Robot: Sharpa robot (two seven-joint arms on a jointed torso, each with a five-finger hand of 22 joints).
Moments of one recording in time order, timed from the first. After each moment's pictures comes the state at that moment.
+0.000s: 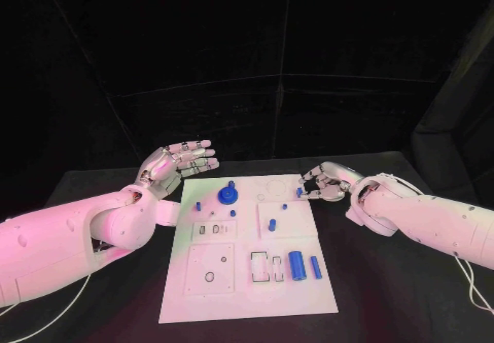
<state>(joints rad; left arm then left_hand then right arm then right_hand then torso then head) 1.27 -0.85 -0.15 1.49 0.13 -0.15 0.59 1.10 0.11 0.53 -0.26 0.05 0.79 0.20 0.19 0.07 0.83 0.23 0.17 0.06 0.87 0.19 0.21 0.07 0.15 0.78 0.28 0.12 0.07 1.14 -0.82 -0.02 1.25 -1.20 -0.34 0.11 1.36 -0.04 0.10 0.03 0.19 0.88 0.18 0.07 0.07 1.41 0.09 1.36 1.31 1.47 0.01 1.53 1.31 0.11 1.30 0.12 1.37 1.07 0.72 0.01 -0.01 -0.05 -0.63</state>
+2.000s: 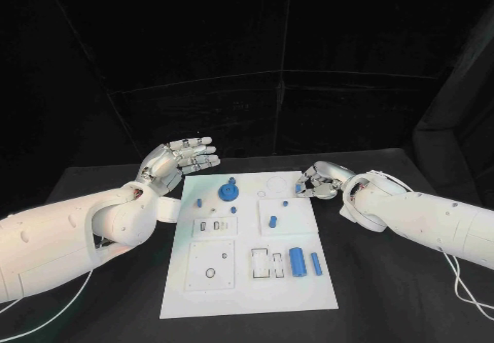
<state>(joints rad) 1.27 -0.84 -0.15 1.48 0.13 -0.14 0.59 1.10 0.10 0.53 -0.26 0.05 0.78 0.20 0.19 0.07 0.83 0.23 0.17 0.06 0.87 0.19 0.21 0.07 0.15 0.78 0.28 0.12 0.07 1.14 -0.75 -0.02 1.19 -1.24 -0.32 0.06 1.39 0.01 0.12 0.01 0.15 1.03 0.14 0.13 0.08 1.43 0.06 1.38 1.31 1.47 -0.01 1.53 1.31 0.11 1.31 0.10 1.37 1.08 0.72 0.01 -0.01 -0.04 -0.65</state>
